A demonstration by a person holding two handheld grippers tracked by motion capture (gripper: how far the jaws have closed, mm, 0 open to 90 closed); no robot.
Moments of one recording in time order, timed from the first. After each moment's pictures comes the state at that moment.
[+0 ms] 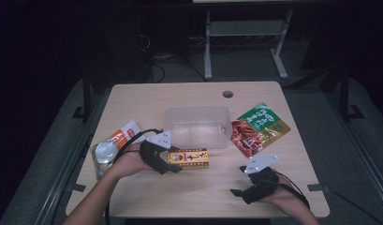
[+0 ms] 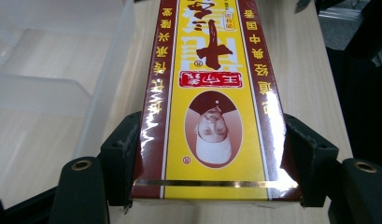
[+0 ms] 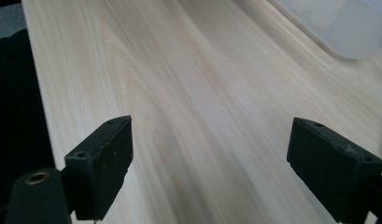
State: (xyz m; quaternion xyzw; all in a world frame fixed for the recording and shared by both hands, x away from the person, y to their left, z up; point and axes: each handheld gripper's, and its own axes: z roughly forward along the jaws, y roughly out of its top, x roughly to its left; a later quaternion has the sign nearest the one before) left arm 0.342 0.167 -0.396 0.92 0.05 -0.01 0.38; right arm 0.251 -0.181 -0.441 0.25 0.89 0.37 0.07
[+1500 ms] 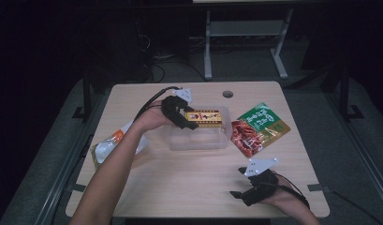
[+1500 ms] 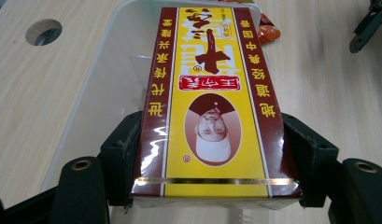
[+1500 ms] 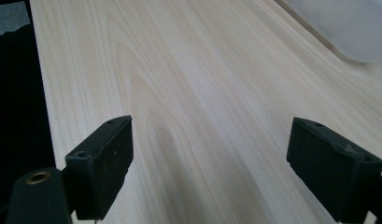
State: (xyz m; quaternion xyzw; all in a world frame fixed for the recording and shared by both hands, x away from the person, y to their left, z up) left arm 0.464 0.108 -0.360 0.93 0.07 0.02 0.35; right arm 0.250 -0.179 -0.447 0.24 0.89 0.38 0.07
